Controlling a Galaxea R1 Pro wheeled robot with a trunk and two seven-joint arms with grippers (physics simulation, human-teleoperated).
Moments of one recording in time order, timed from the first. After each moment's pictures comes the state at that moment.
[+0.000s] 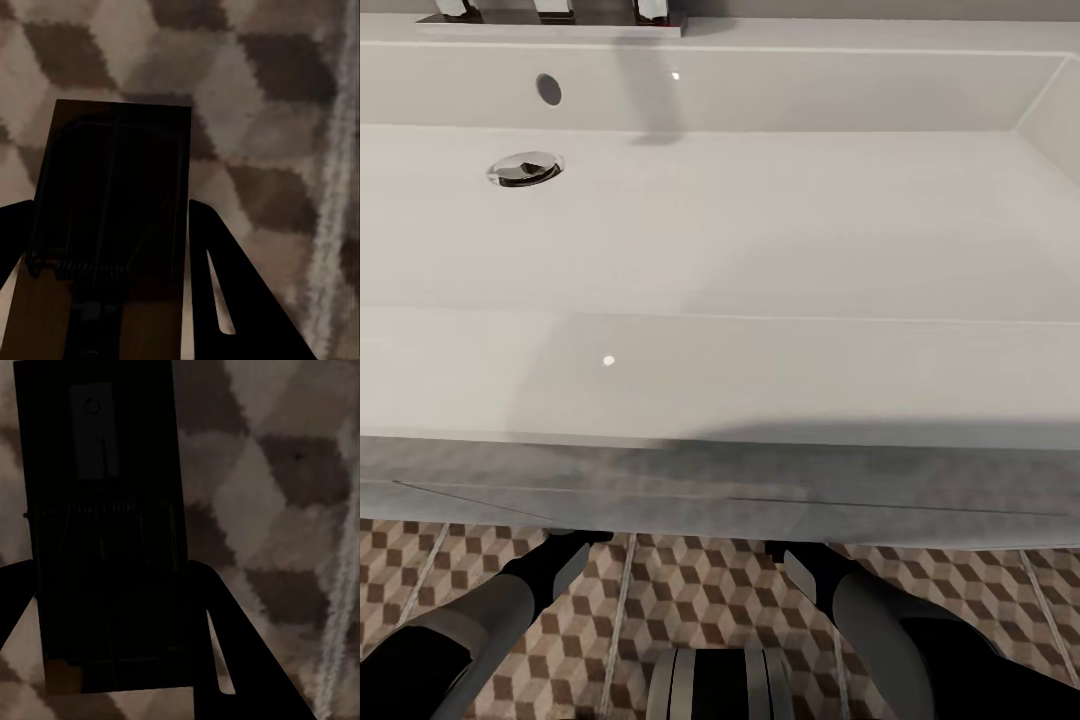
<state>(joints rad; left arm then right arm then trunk) -0.85 0.08 -0.40 -0.22 0.41 0.05 0.12 -0.90 0.17 -0.09 -0.07 0.07 0.15 -0.24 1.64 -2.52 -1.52</state>
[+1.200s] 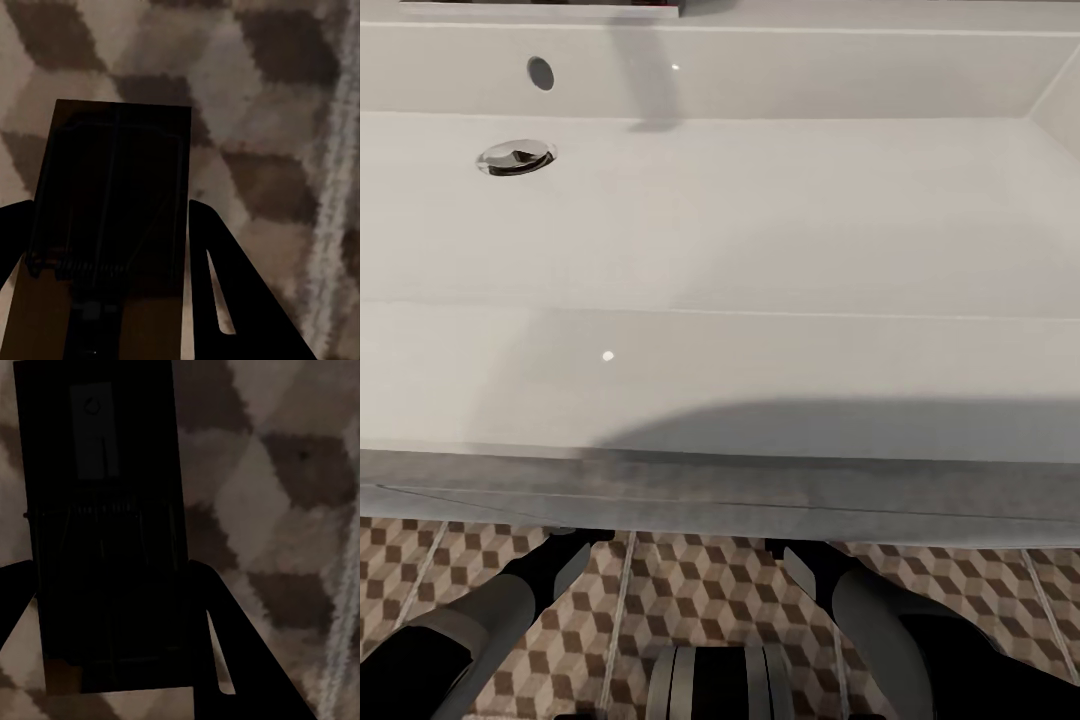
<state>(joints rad) -0.85 0.08 -0.40 -0.22 0.41 0.05 0.12 -0.90 0.17 -0.09 -0.07 0.07 0.15 -0.24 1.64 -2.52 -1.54</state>
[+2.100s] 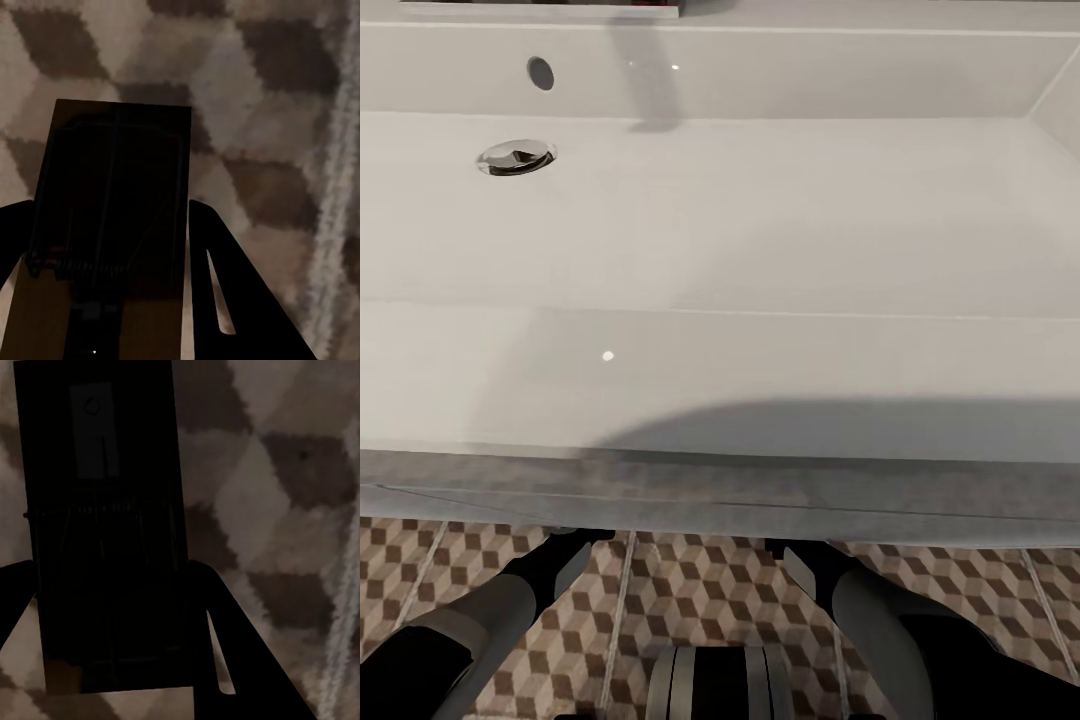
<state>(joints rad) -0.85 0.08 -0.40 -0.23 0.41 0.04 0.13 -0.90 0.17 -0.09 -0.07 0.07 0.15 -0.24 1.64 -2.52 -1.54</state>
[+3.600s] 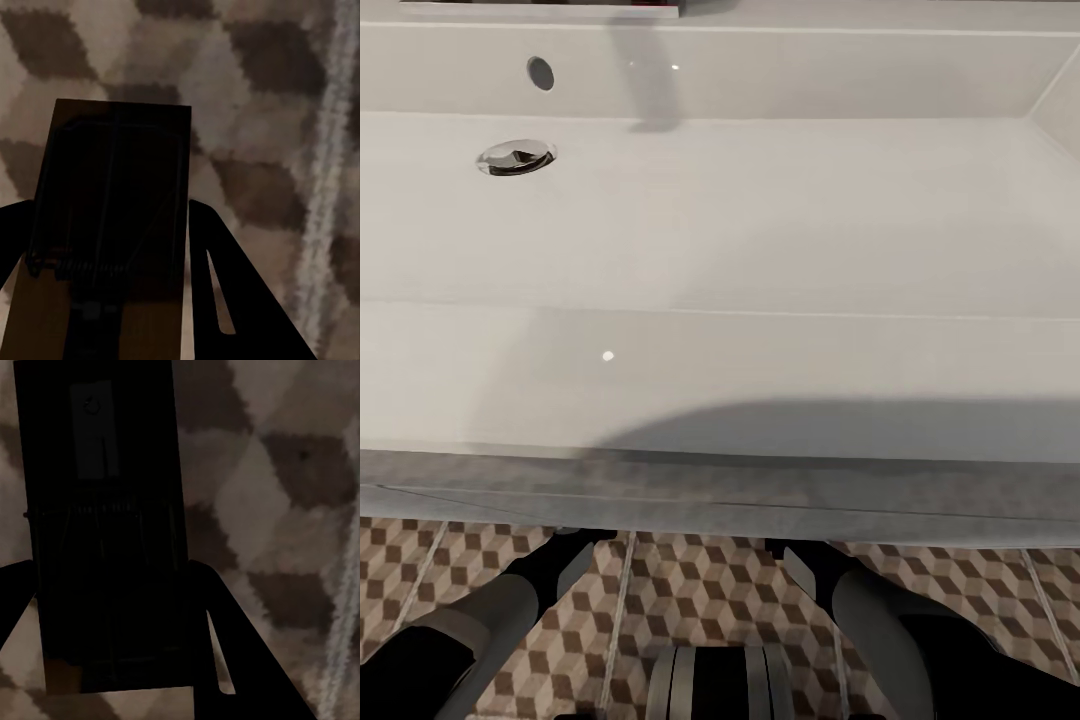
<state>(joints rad) -0.85 0.07 -0.40 -0.23 0.41 0.04 0.13 -0.90 0.17 -0.09 -0.07 0.07 0.15 -0.24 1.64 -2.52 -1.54</state>
